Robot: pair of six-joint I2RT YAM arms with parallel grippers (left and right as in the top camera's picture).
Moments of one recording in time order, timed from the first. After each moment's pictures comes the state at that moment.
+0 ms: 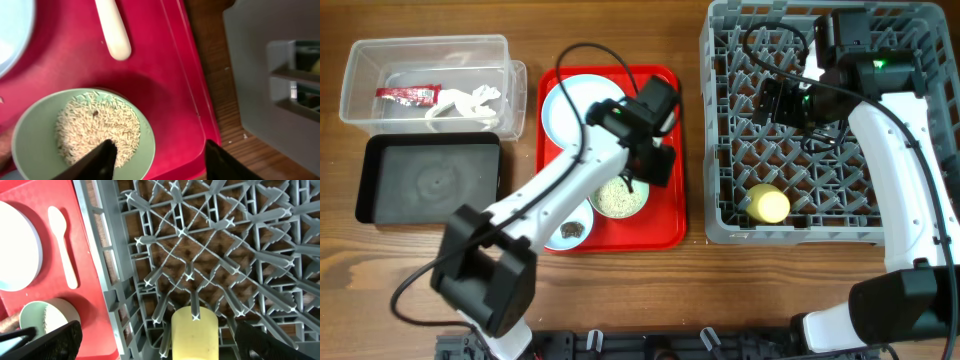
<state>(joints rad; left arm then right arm) -0.65 1.84 1.47 -0.98 0.08 -0.32 0.07 1.66 1.64 -1.26 -0.10 0.31</state>
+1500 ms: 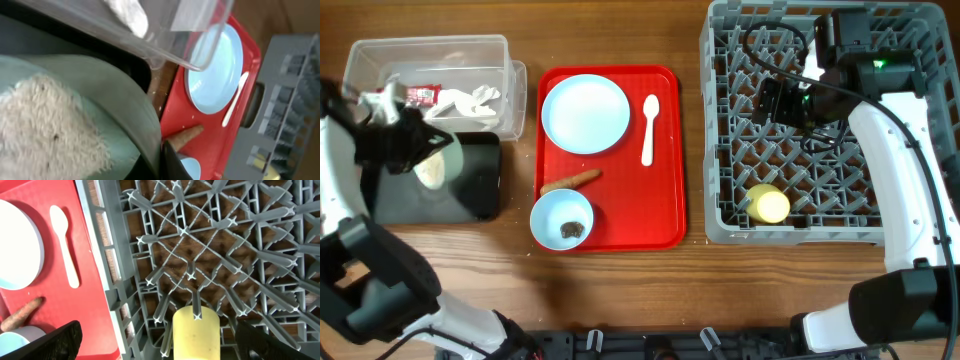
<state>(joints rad) 0.57 1.82 1.52 -1.16 0.64 0.08 0.07 1.66 1.64 -1.26 -0.11 0.31</state>
